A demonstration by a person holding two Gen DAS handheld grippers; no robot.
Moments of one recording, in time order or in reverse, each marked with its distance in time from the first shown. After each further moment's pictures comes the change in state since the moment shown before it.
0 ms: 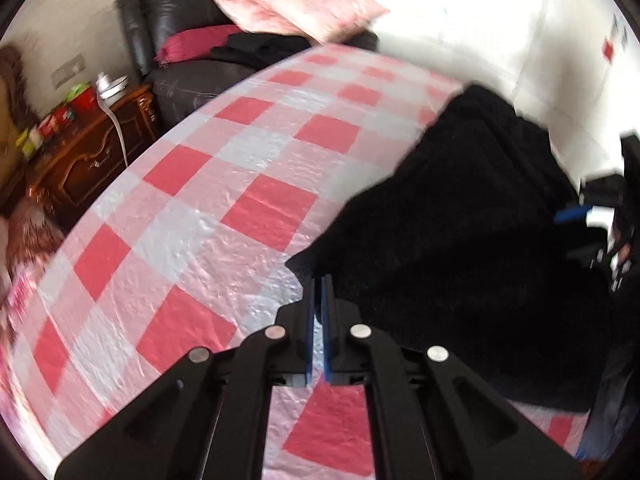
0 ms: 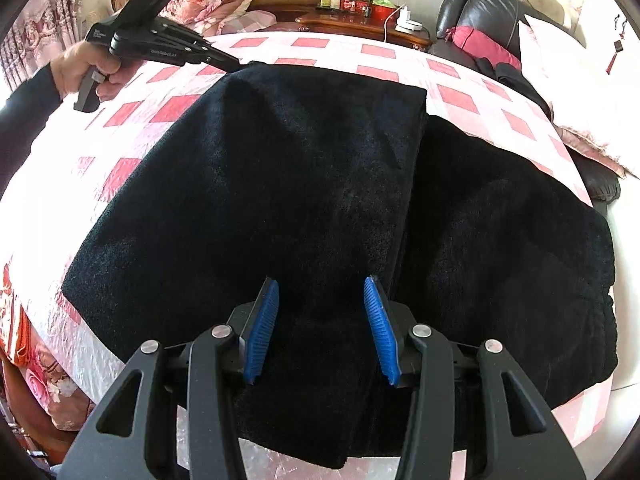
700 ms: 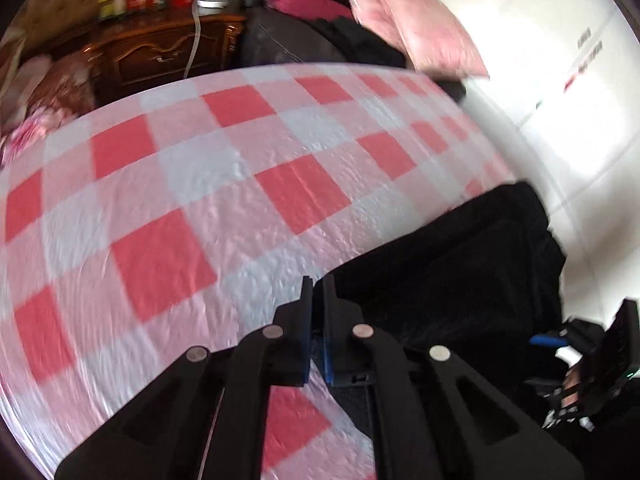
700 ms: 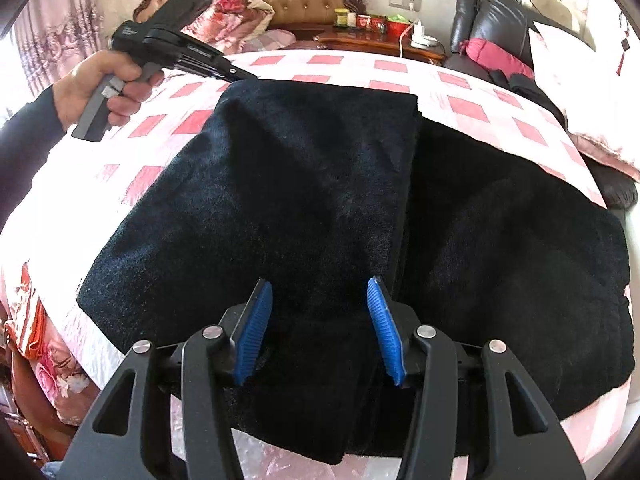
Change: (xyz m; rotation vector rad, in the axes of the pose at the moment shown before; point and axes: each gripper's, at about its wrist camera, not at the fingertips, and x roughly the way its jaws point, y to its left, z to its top) left arm 0.001 0.014 -0.005 -0.511 0.004 -0.007; right arm -0.006 -0.016 -0.010 -0.023 -0.082 0.094
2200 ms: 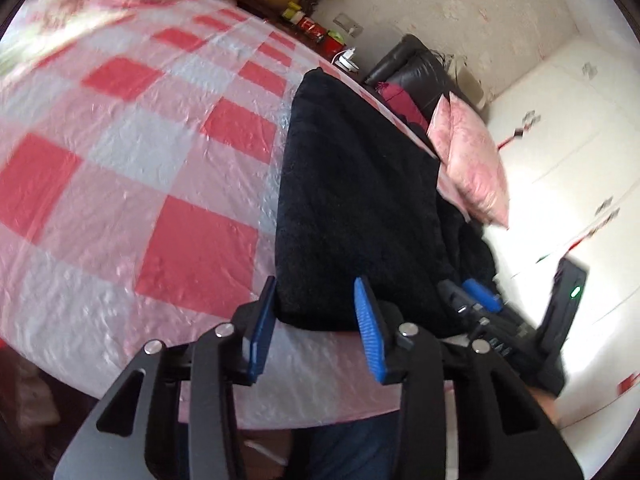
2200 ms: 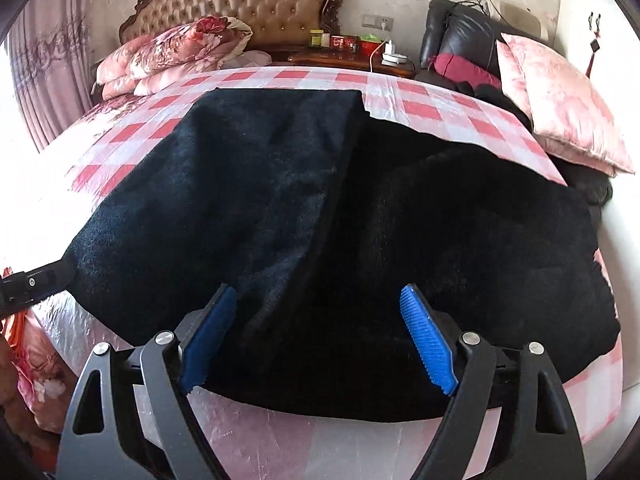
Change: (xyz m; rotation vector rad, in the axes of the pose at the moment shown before) left arm -0.065 -0.142 -0.300 -0.665 -0.433 0.013; right arm -0.011 -0.016 -0.023 0.038 -0.088 -0.089
